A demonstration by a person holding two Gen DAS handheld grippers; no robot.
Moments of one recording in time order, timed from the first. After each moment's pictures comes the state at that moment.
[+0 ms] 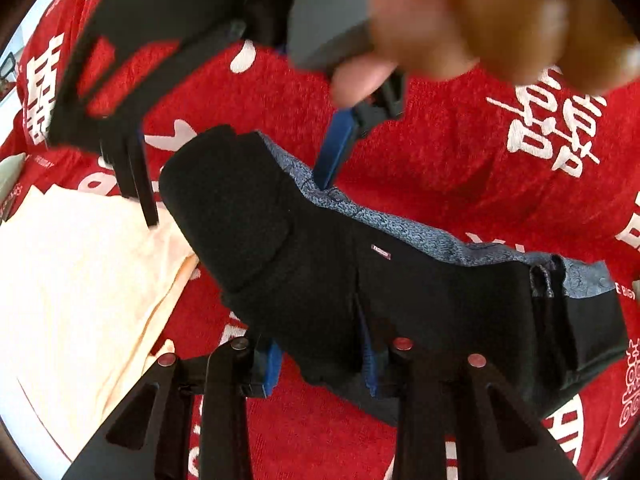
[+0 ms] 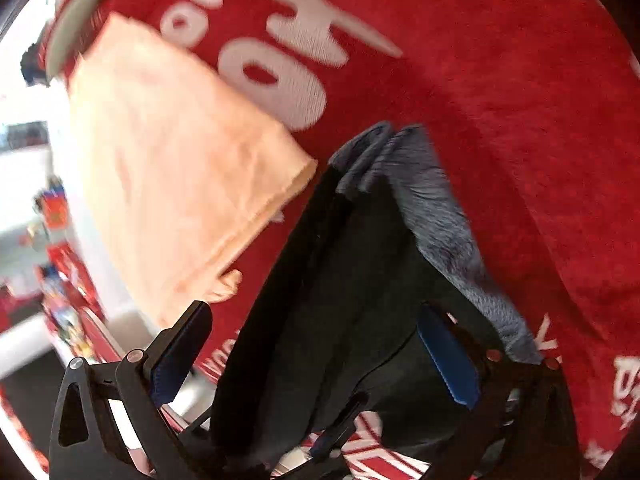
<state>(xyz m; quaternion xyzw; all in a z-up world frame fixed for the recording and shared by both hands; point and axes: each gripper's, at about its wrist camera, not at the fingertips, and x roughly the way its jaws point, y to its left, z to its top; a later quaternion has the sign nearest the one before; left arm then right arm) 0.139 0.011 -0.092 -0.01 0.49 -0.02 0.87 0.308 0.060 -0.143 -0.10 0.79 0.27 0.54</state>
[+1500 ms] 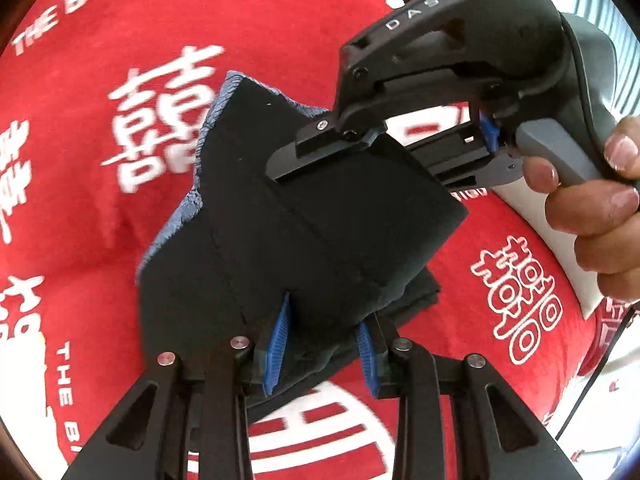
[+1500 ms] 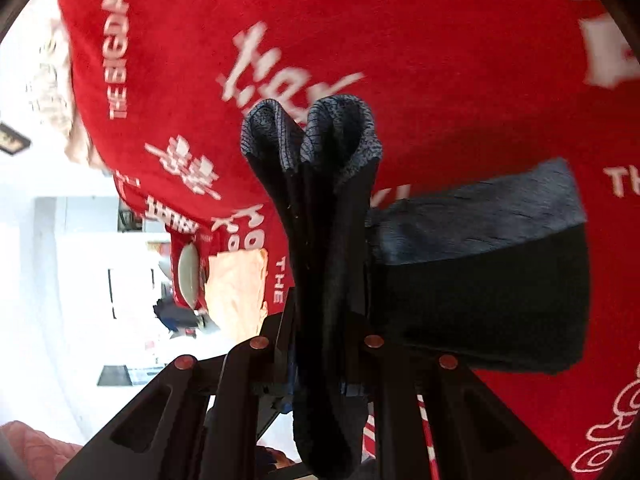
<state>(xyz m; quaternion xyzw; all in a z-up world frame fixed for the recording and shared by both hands) 0.053 -0.288 -0.022 0.12 0.47 -0.30 0.82 0.144 -0.433 -0.075 0.43 0.57 0.20 0.67</state>
